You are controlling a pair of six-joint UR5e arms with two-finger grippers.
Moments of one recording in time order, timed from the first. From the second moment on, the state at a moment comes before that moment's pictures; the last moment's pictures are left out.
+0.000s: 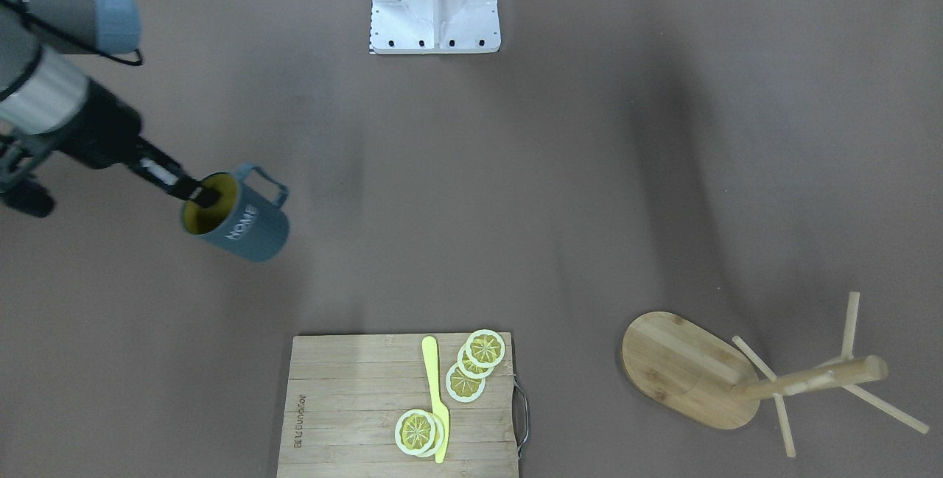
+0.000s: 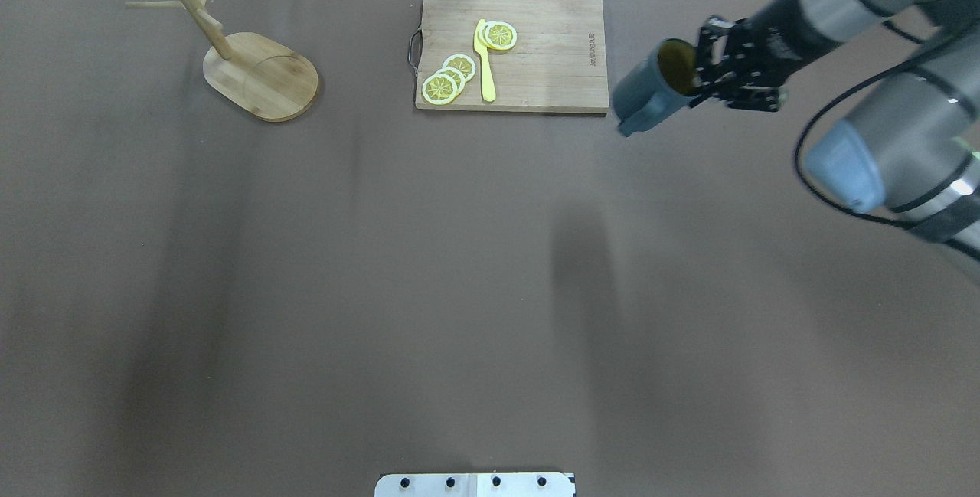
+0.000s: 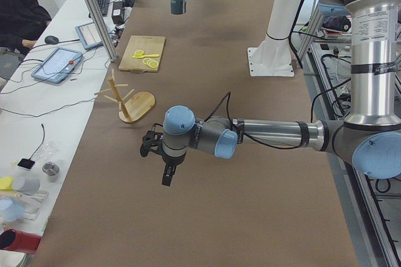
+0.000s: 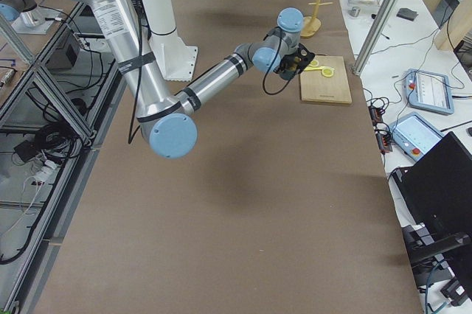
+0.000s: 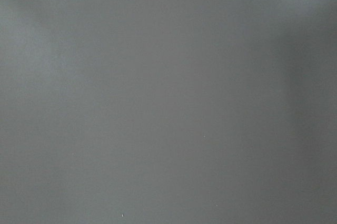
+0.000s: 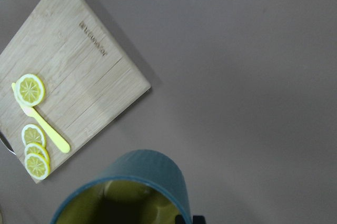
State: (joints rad) left arm -1.54 -1.47 -1.69 -1.84 -2.28 -0.06; right arm 0.95 -1.09 1.80 -1.38 2.30 1.75
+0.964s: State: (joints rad) left arm -1.54 -1.47 -1.67 -1.85 -2.28 -0.06; right arm 0.54 -0.85 1.72 -1.64 1.89 2.12
